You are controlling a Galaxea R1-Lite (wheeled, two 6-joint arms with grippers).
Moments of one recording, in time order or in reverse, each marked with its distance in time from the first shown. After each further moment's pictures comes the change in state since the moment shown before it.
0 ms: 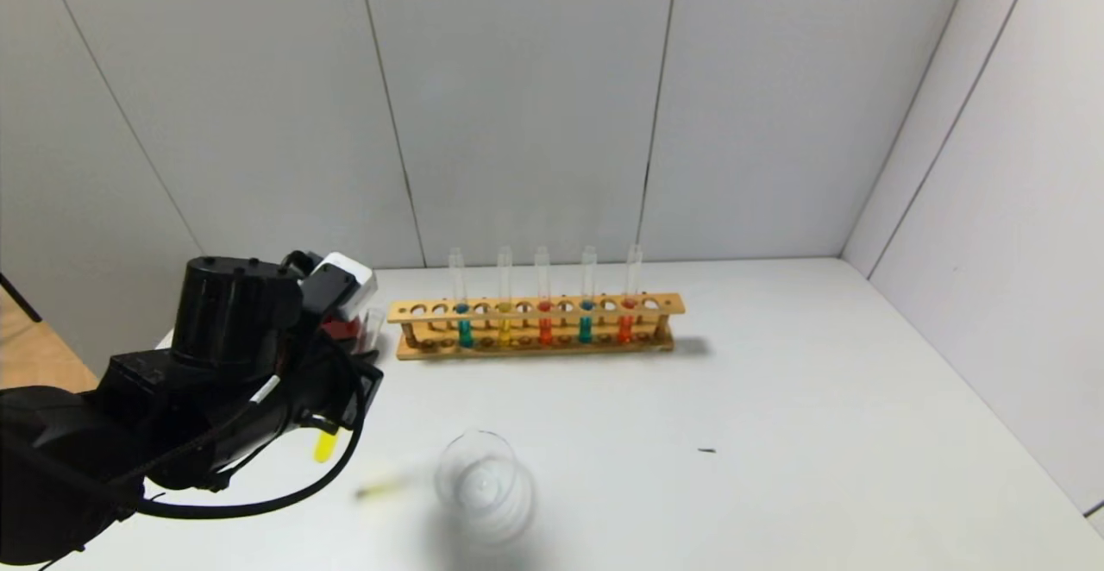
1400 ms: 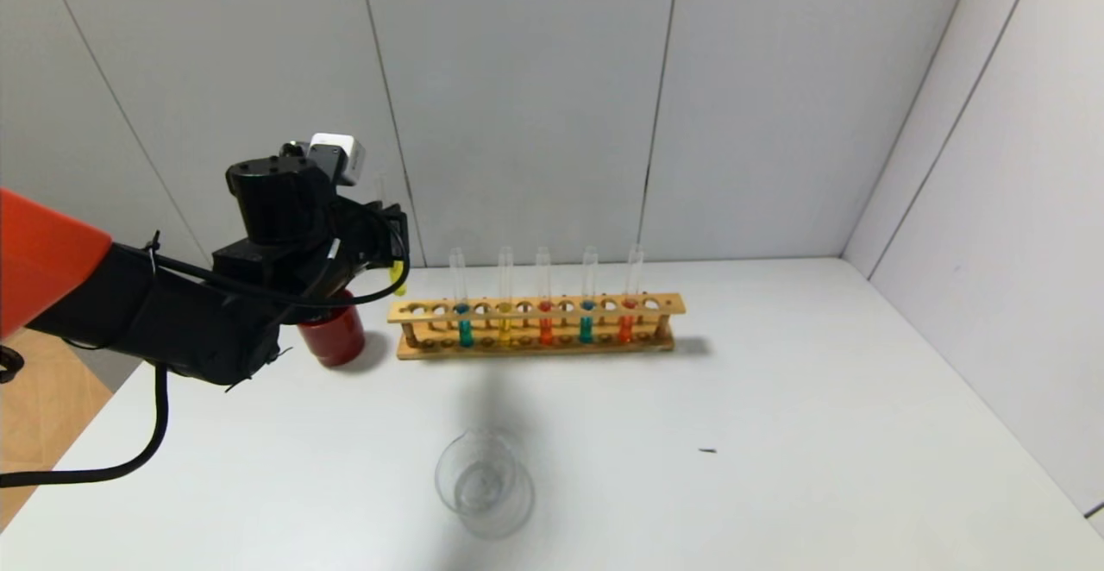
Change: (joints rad) left arm 0.177 0.346 -0.390 -0.446 -0.074 -0.177; right arm 0.000 0.000 0.000 0.000 0.000 0.000
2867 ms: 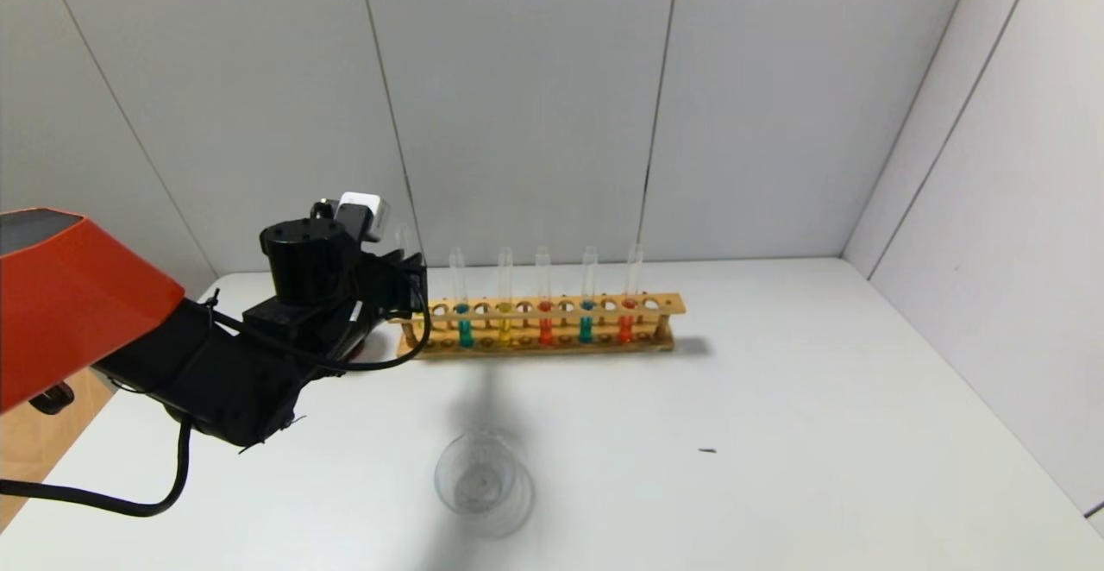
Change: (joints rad) left arm -0.045 0.081 0.174 -0.191 -0.029 -0.018; right arm 0.000 0.000 0.000 0.000 0.000 0.000
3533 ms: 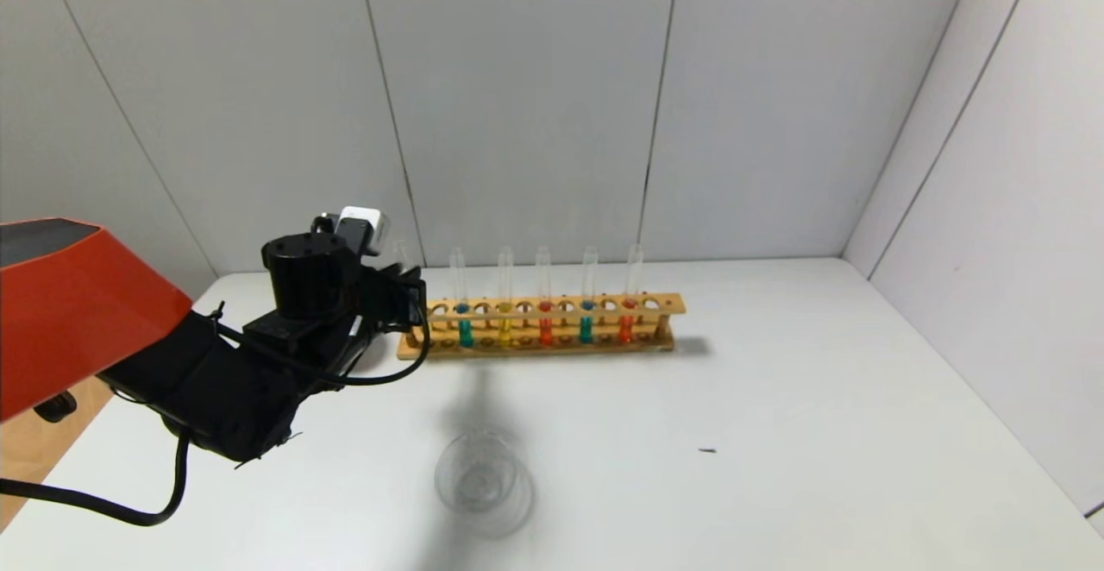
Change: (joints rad) left arm -0.003 0.011 0.047 -0.027 0.003 -0.007; right arm 0.000 0.000 0.000 0.000 0.000 0.000
